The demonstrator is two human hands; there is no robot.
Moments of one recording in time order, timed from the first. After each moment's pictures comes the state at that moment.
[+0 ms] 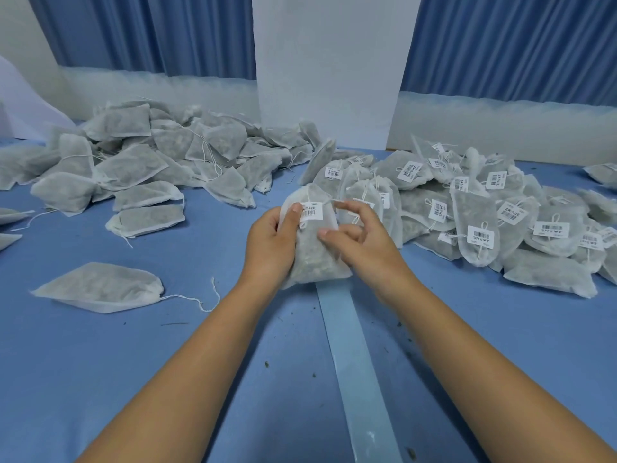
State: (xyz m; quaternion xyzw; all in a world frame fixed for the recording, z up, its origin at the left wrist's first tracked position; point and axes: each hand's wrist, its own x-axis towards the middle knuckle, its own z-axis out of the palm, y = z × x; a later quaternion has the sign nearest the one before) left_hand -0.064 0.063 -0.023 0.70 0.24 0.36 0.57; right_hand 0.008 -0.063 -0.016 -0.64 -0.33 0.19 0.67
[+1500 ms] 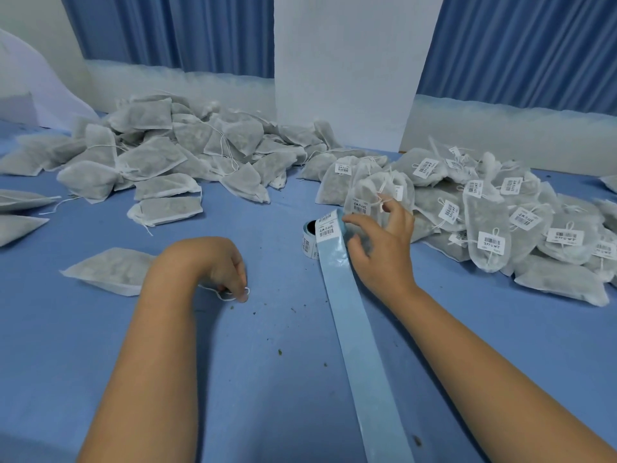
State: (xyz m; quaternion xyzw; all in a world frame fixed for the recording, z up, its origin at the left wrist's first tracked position) left_hand -0.139 0.139 0.004 0.91 0.31 -0.17 0.21; right_hand 0.033 -0.056 -0.051 -0.79 -0.40 -0.21 0.41
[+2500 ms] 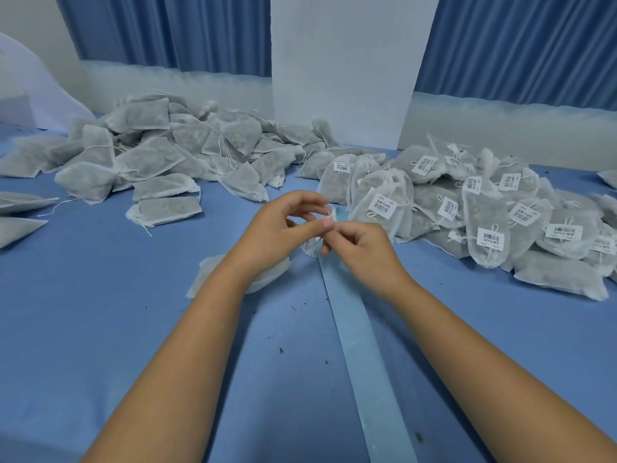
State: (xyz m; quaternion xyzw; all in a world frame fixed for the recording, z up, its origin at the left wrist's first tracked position) left_hand -0.090 0.092 -0.009 0.80 0.05 0.26 0.53; right_hand -0.001 -0.050 -0.021 -0.70 -0.43 0.08 0.56
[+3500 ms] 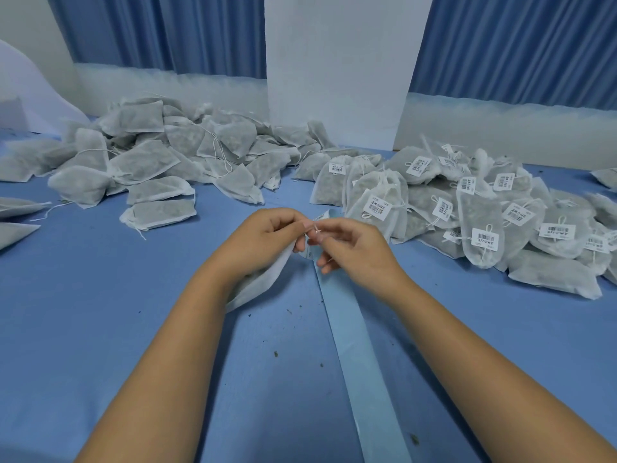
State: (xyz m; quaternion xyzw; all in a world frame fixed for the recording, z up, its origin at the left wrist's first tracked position) left_hand -0.104 0.094 -0.005 0.82 0.08 0.20 0.53; right_hand 0.002 -0.049 -0.024 -0.66 -0.38 0.19 0.62
